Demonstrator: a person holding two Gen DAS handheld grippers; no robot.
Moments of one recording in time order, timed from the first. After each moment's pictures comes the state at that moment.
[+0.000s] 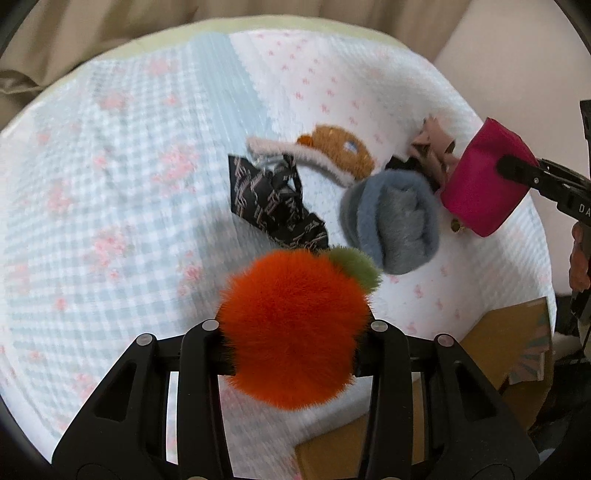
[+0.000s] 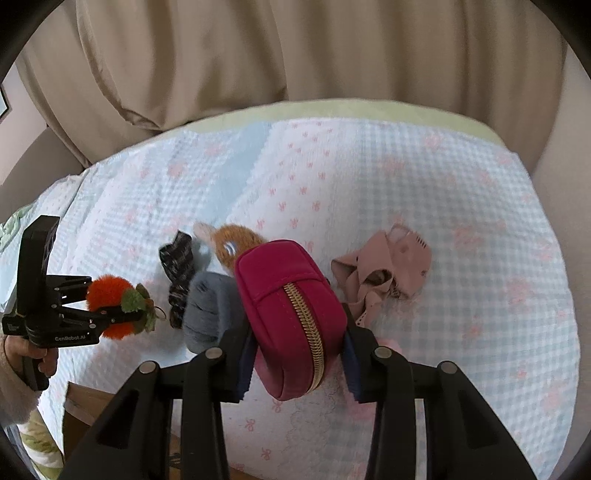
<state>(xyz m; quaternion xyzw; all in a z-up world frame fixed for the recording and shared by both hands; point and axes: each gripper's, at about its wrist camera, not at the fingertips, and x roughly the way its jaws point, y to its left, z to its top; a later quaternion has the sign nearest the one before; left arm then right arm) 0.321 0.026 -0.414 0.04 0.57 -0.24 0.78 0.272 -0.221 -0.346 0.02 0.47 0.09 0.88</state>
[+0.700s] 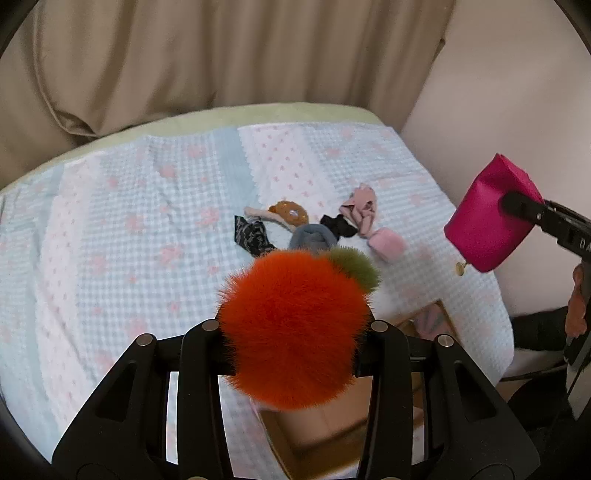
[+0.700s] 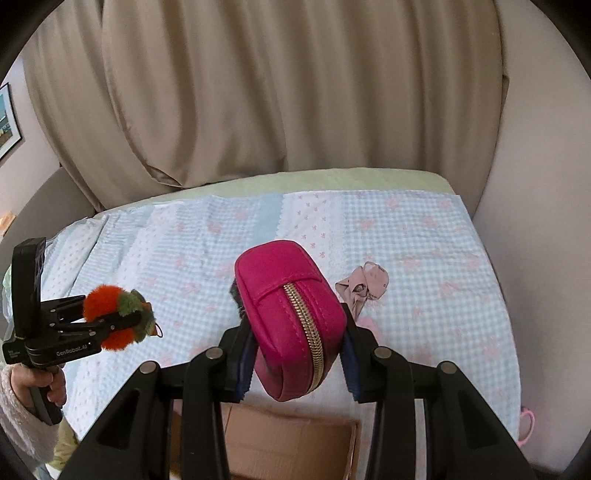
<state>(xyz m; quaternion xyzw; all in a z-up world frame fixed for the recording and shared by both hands) 0.205 0.035 -0.230 0.02 0.48 -0.21 0.85 0.128 -0.185 -0.176 0.03 0.39 0.05 0.92</state>
